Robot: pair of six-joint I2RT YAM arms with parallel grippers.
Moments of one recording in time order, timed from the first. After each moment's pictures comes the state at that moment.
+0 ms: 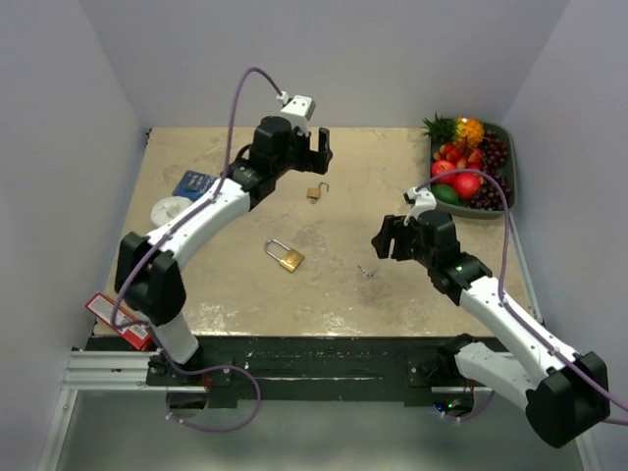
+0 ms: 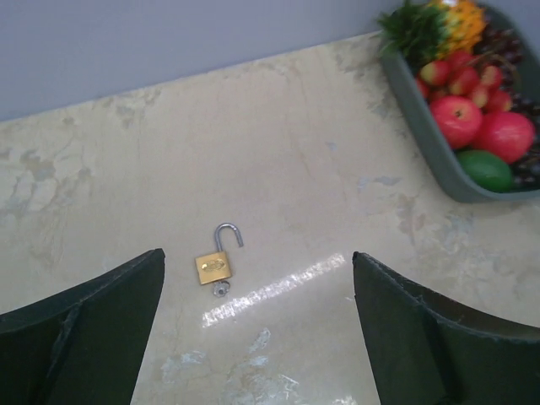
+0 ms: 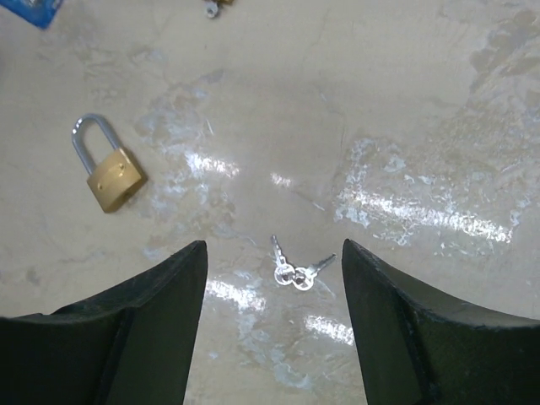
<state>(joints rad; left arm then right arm) -0.56 1.78 1.57 -0.12 -0.09 -0.20 0.44 0.94 0.65 -0.21 0.01 0.35</state>
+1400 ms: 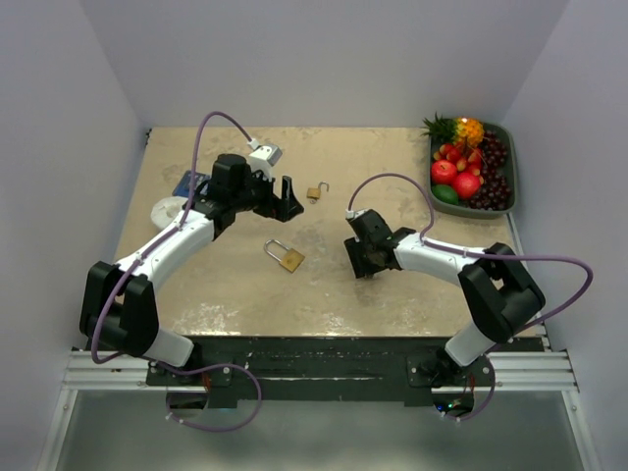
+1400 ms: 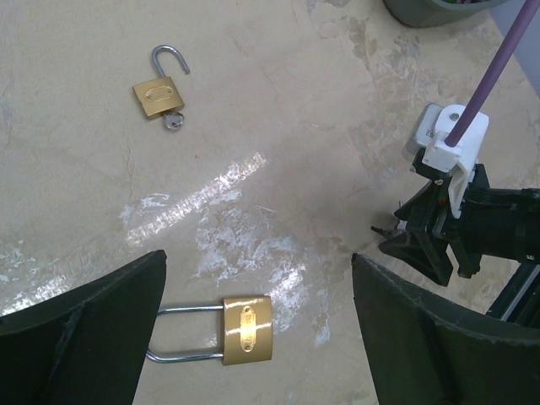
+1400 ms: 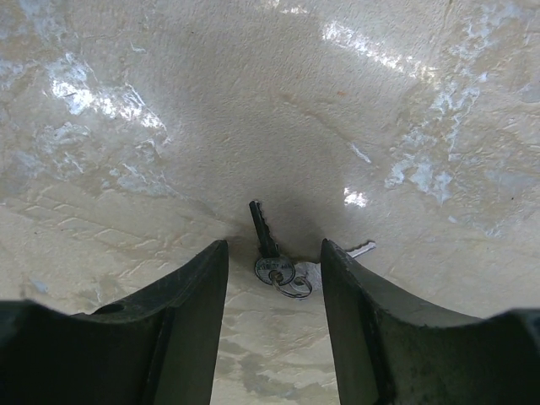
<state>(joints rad) -0.37 1.47 1.07 -0.14 0.42 -0.18 0.64 1.60 0.87 -0.38 0.14 0.26</state>
